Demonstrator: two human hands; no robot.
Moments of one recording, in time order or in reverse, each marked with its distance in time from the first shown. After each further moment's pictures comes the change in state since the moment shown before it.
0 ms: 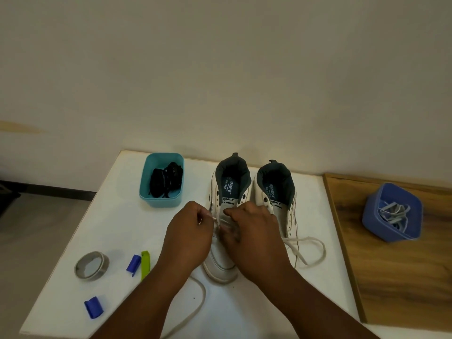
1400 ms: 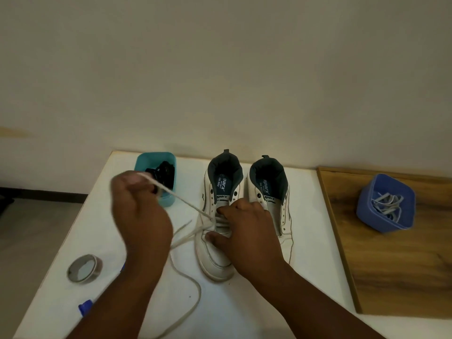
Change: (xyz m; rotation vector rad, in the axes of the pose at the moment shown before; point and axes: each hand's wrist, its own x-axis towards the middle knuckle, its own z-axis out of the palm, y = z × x) left_hand 0.000 0.019 -0.035 -0.522 0.646 0.179; right_hand -0.001 -0.003 -0.010 0.004 -0.064 0.006
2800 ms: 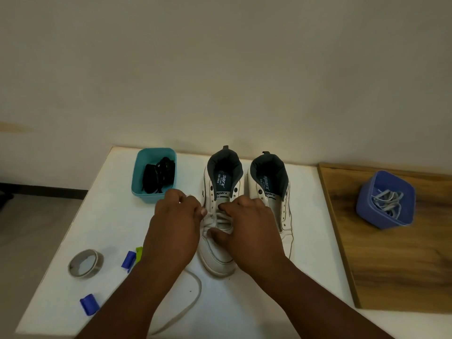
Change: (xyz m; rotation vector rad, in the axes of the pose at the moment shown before) left_hand -0.015 -0.043 0.005 0.944 -0.705 0.254; right_hand 0.001 0.006 0.004 -0.033 0.006 0.004
